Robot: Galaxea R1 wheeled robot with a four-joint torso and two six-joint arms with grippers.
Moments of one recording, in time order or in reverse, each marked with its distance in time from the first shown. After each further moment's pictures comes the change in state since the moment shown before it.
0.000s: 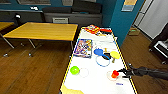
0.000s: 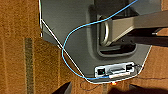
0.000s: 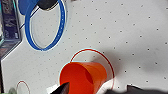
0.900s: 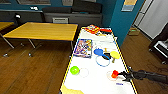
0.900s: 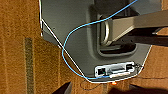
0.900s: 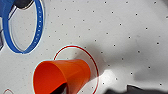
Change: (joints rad) left arm 0.000 -0.003 0.000 0.000 0.000 0.000; right arm -0.056 0.038 -0.084 0.002 0.014 0.060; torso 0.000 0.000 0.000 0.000
